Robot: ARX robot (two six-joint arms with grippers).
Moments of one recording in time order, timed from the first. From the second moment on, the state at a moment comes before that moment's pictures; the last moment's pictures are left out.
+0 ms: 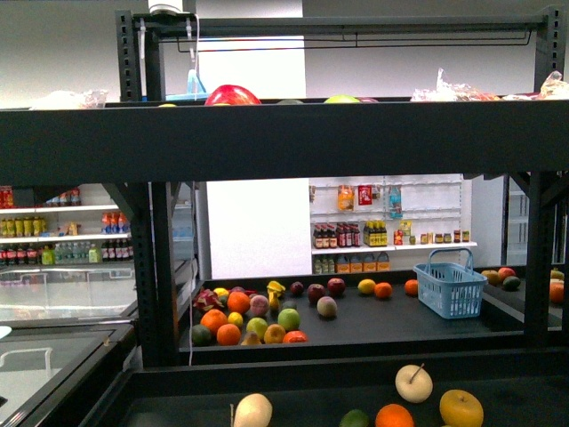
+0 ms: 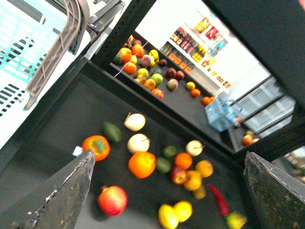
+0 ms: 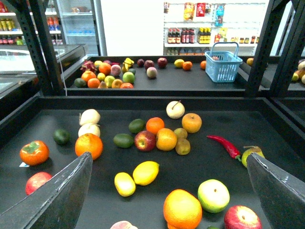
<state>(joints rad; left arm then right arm) 0.36 0.71 0.39 0.24 0.45 -0.65 0.00 0.00 0.01 0.00 0.00 0.00</state>
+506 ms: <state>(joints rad) 0.66 1.53 0.91 0.51 0.58 -1.29 0.00 0.00 0.01 0.00 0.00 0.00</state>
